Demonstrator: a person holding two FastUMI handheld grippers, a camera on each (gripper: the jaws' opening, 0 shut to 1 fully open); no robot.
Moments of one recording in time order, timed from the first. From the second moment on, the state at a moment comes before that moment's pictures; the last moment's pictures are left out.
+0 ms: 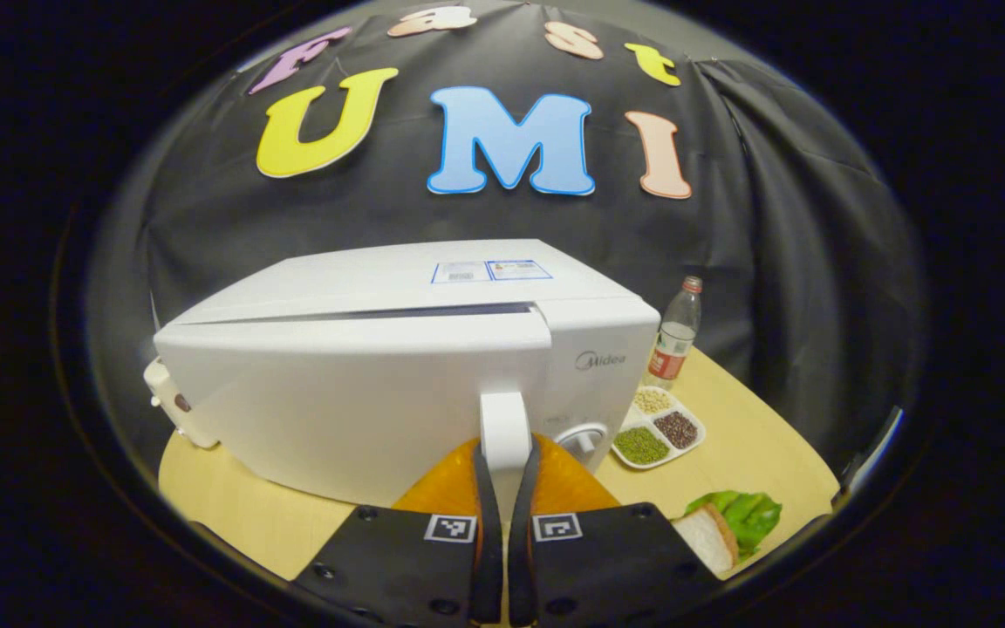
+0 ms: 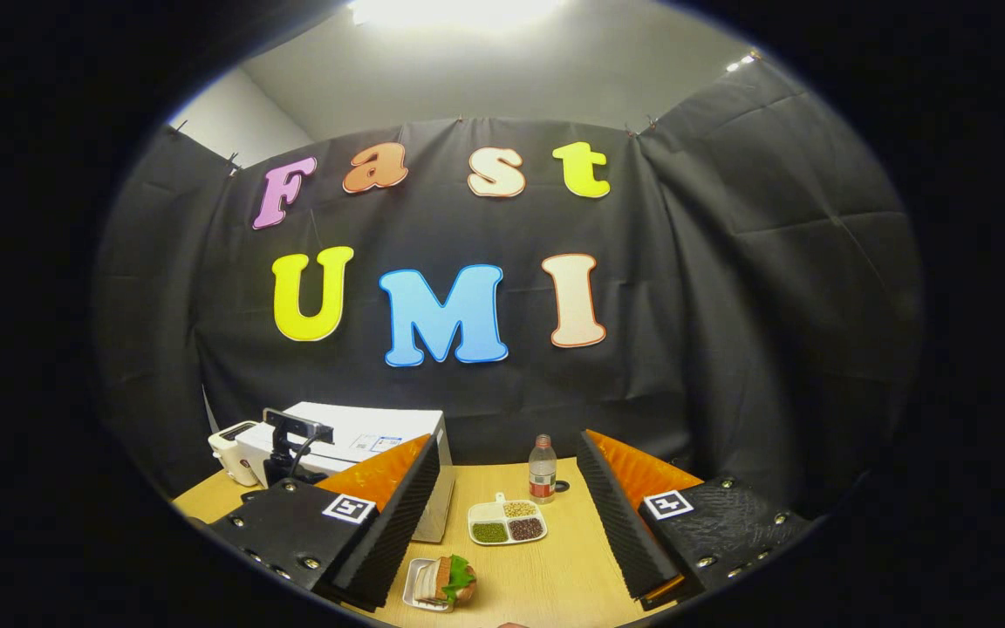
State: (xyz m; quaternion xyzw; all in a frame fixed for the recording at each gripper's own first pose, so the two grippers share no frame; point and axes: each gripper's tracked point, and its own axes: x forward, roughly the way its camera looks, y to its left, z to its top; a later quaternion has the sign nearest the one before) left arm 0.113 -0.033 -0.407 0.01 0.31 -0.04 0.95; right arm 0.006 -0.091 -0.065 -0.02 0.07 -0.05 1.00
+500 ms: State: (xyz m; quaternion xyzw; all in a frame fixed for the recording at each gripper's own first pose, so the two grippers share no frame) left arm -0.011 0.004 -0.383 0.01 0.34 -0.12 0.93; right arm 0.000 -0.028 -0.080 0.00 0.08 -0.01 1.00
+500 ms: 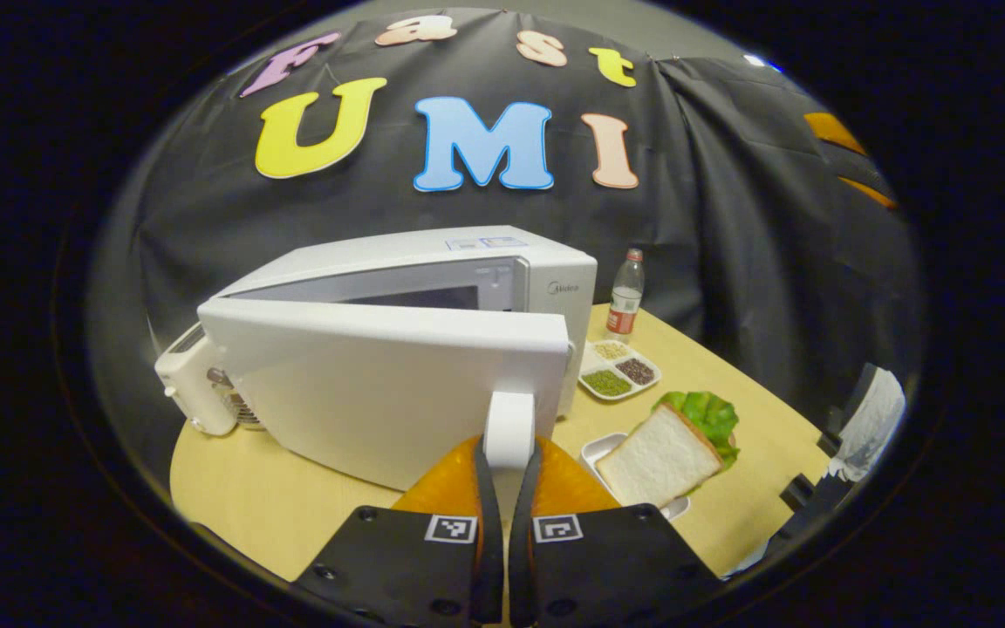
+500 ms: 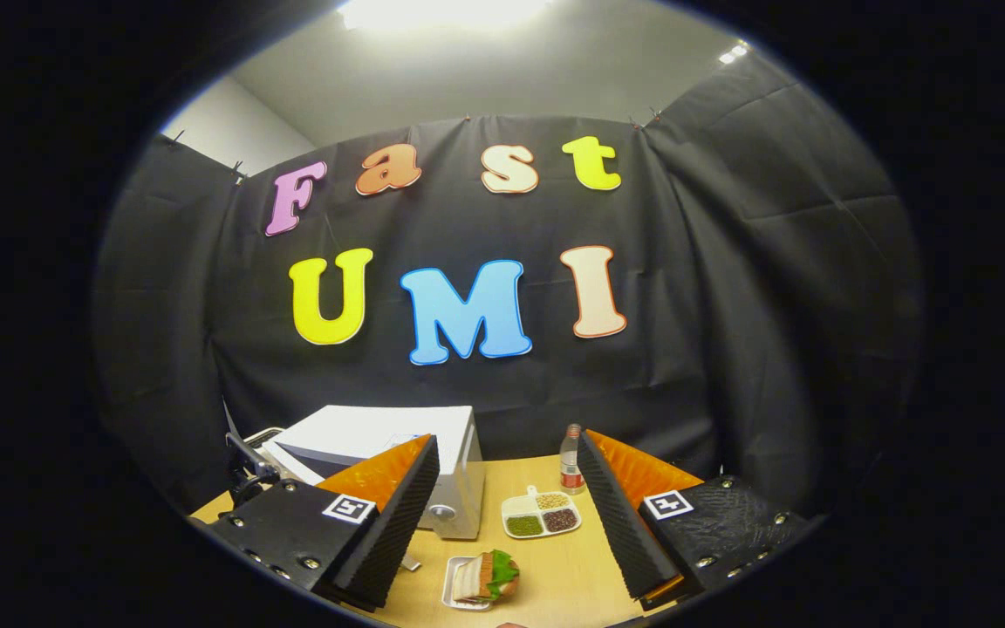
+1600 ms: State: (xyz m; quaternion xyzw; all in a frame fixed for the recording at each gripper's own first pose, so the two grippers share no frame) left arm -0.191 0.266 -0.351 0.04 0.37 -0.09 0.93; right arm -0.023 0.150 -0.131 -0.04 0.13 0.09 0.99
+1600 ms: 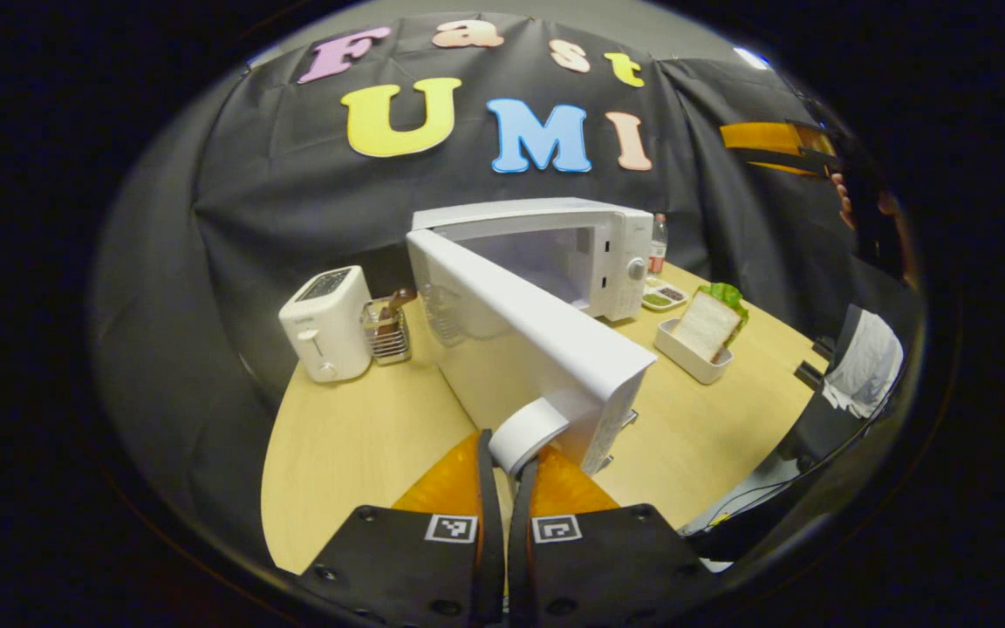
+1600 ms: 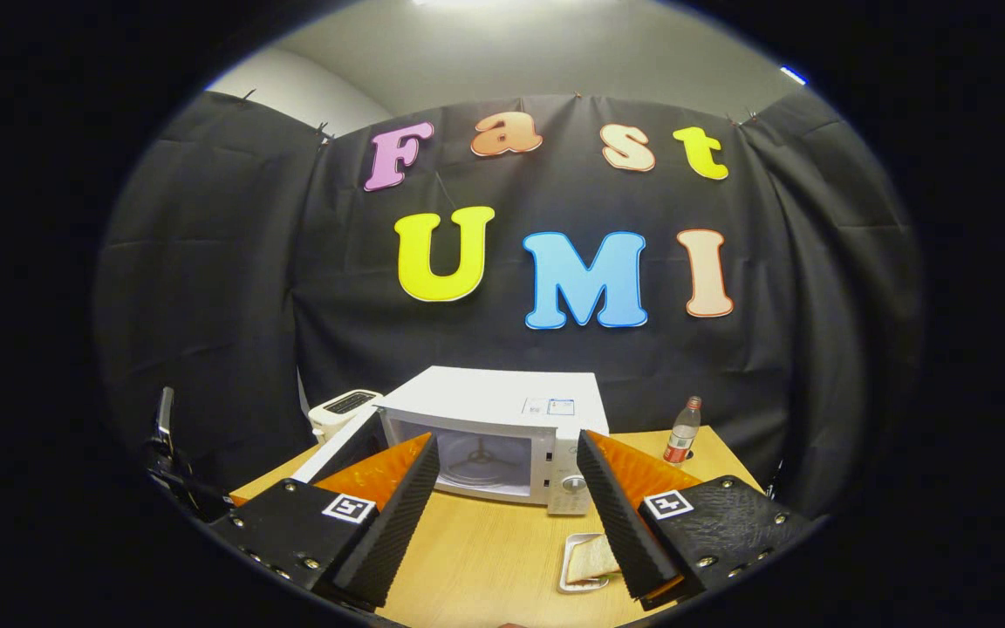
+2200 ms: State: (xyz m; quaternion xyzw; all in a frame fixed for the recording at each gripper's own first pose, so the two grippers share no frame) left arm -0.210 0.332 -0.352 0.01 0.35 -0.06 0.93; right arm -0.005 0.098 -0.184 -0.03 0.22 0.07 0.97
